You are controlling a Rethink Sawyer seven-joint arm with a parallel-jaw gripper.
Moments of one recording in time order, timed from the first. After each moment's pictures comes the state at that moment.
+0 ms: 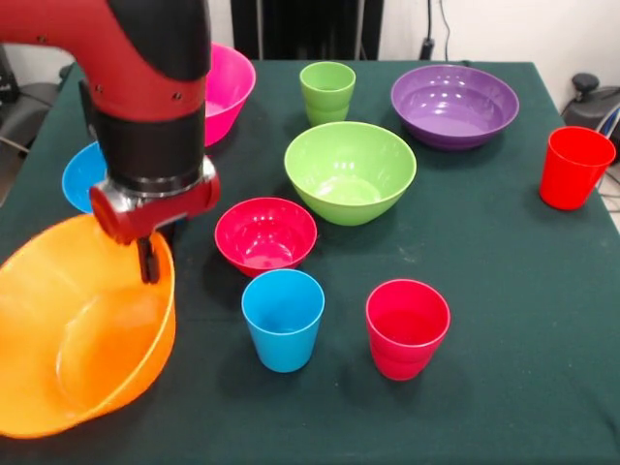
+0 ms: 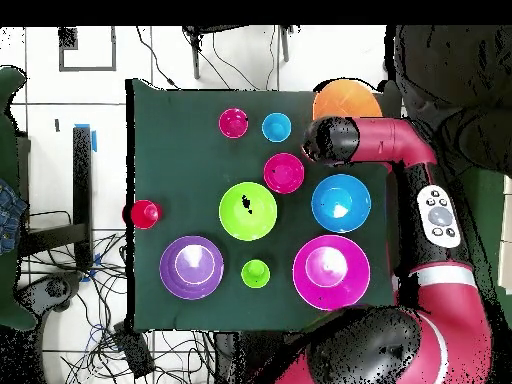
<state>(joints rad) -0.63 -0.38 0.48 1.13 -0.65 0.83 1.00</state>
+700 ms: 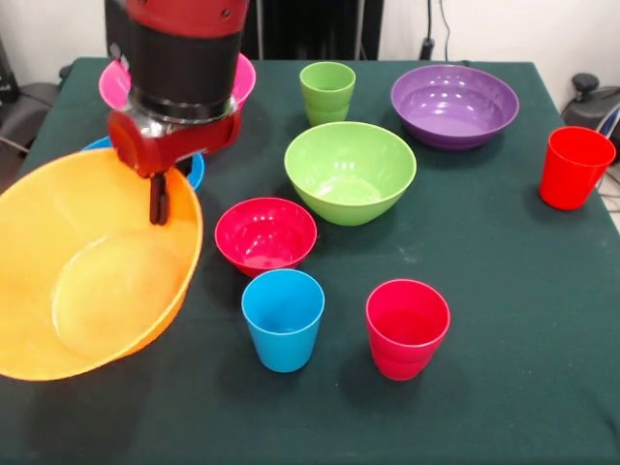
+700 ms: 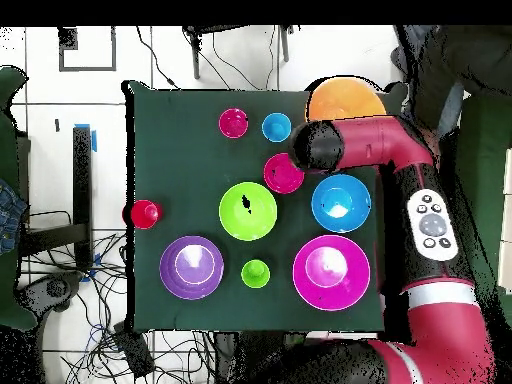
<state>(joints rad) -0.53 -0.53 0.38 1.23 -0.67 0.83 1.00</state>
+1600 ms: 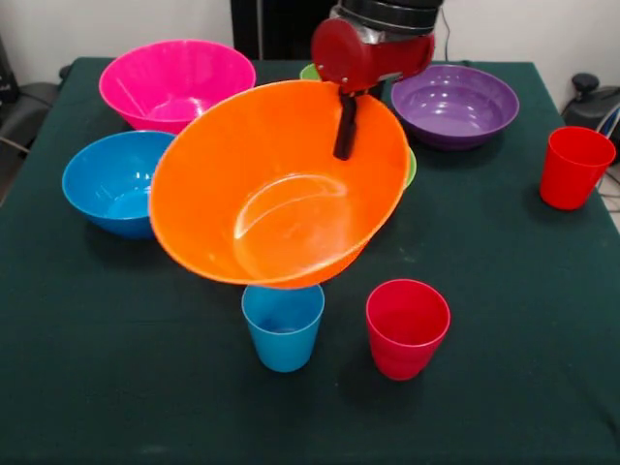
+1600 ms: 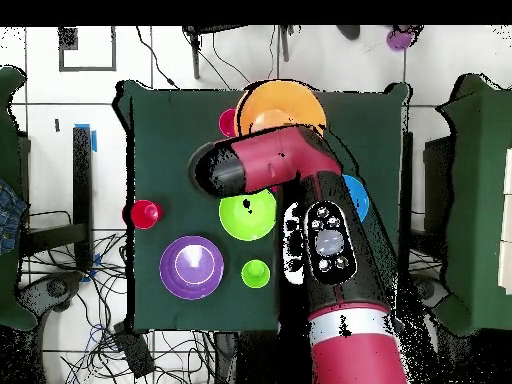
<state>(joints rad) -0.28 -0.70 0.27 1.44 -0.54 0.71 1.26</state>
